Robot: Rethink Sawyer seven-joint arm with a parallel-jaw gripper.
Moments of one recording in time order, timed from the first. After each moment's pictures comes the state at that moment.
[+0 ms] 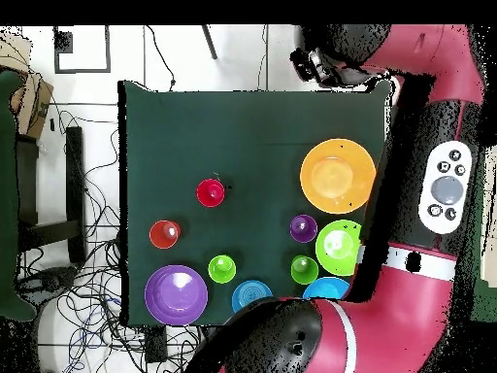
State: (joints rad) arm -0.46 -0.42 0.43 0.55 -0.48 1.30 1.10
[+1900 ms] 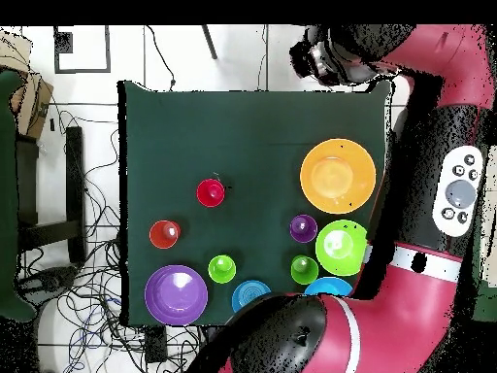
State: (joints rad) arm -0.47 -0.39 0.40 0.51 -0.32 1.35 1.11
